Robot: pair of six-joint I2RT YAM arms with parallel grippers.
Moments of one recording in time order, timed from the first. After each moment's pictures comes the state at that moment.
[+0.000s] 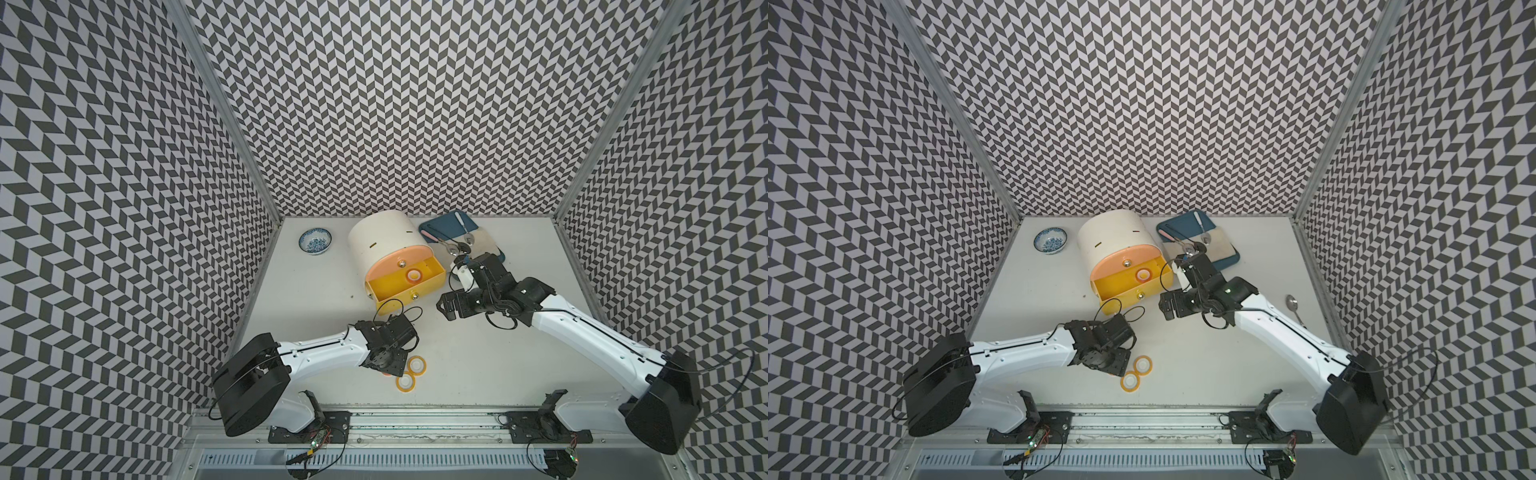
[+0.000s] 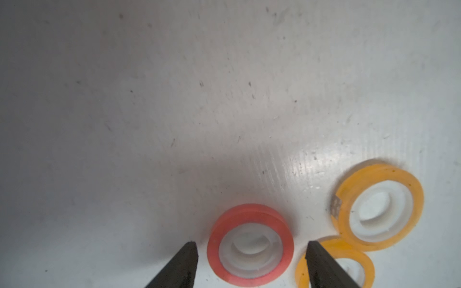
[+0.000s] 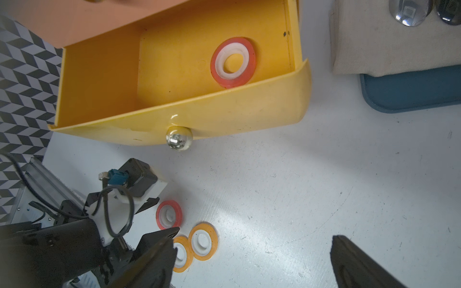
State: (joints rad) left arm -0.97 1.42 0.74 -0.69 -0.08 -0.67; right arm 0.66 1.32 1.10 -0.70 -0.12 0.35
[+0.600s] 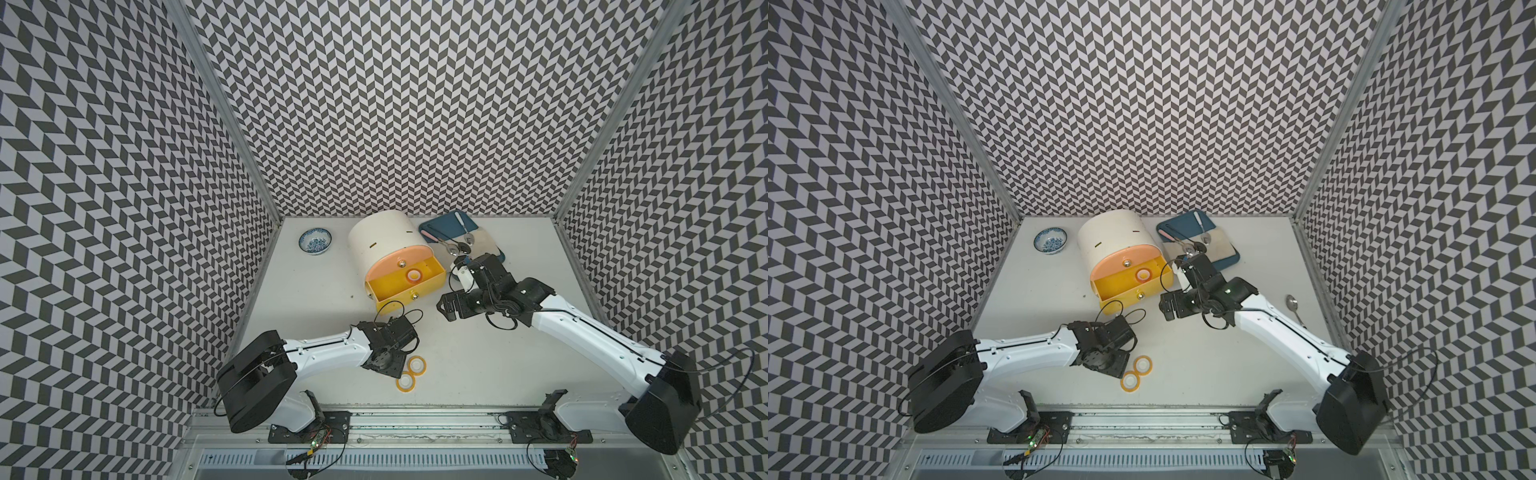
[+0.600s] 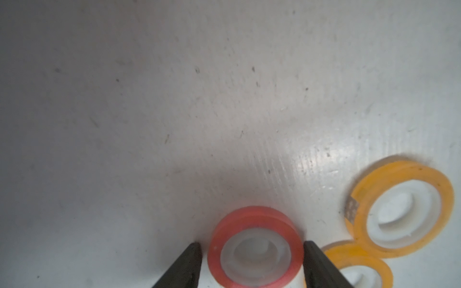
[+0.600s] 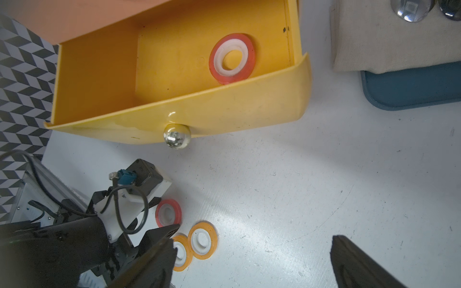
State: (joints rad) left arm -0.97 1.45 0.73 -0.68 -0.06 -0.66; right arm 0.66 1.32 1.09 -0.70 -0.13 0.35
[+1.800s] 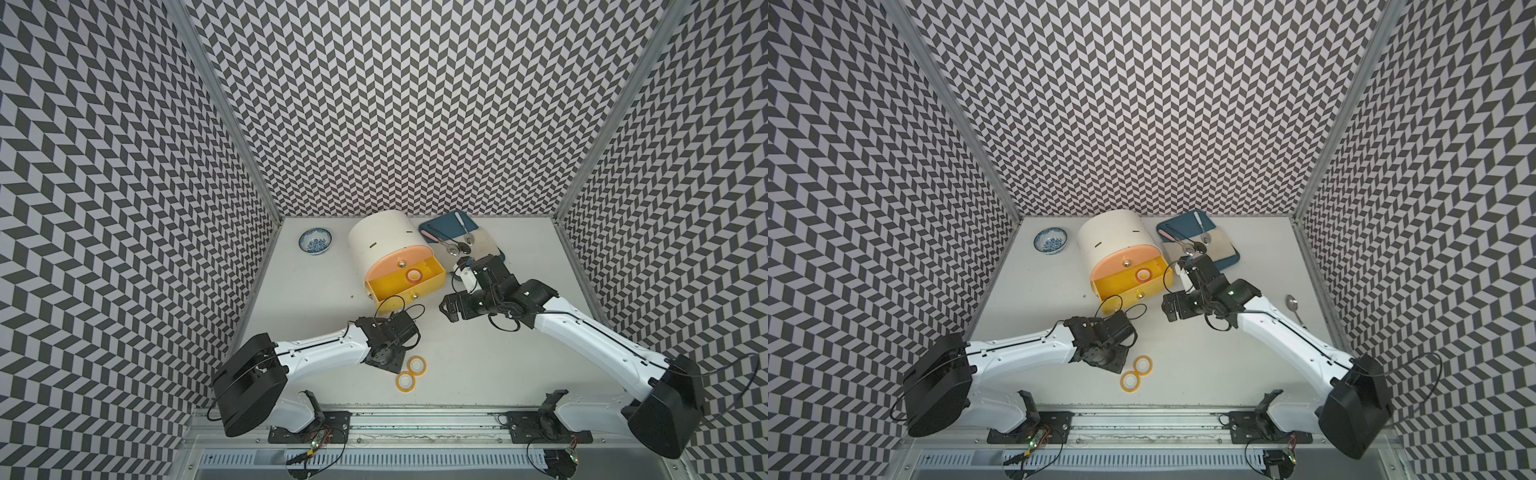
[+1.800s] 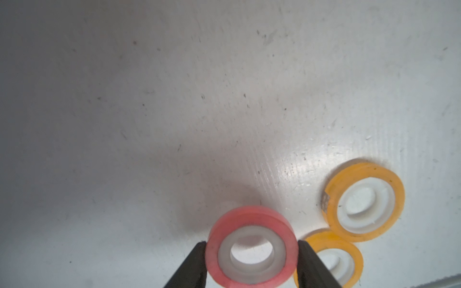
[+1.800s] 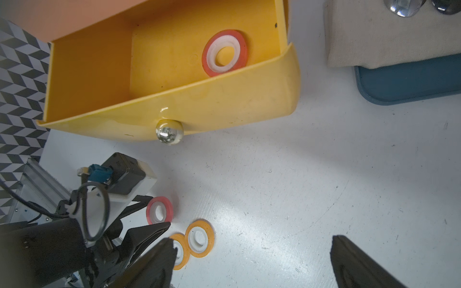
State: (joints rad) left arm -0.97 1.41 0.79 -0.75 -0.09 -0.65; right arm 0.64 1.30 1.07 -0.70 -0.13 0.35
